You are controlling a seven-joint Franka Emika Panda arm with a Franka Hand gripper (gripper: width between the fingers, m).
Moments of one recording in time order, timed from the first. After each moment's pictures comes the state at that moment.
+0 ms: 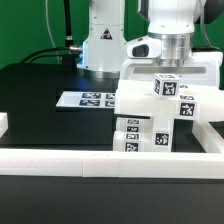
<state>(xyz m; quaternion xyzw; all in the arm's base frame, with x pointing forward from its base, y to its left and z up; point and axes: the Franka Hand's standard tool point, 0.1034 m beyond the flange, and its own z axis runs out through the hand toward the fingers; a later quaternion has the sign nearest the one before) 0.430 0.110 0.008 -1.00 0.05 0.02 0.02</state>
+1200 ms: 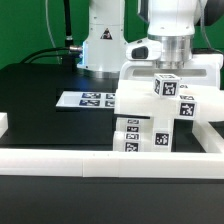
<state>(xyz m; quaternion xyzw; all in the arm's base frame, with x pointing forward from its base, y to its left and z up) 0.440 0.108 0.005 -1.00 0.05 0.01 0.02</state>
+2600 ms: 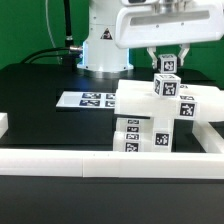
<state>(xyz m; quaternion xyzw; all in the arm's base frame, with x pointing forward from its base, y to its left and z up) 0.453 0.097 0.106 -1.00 0.00 0.03 0.06</state>
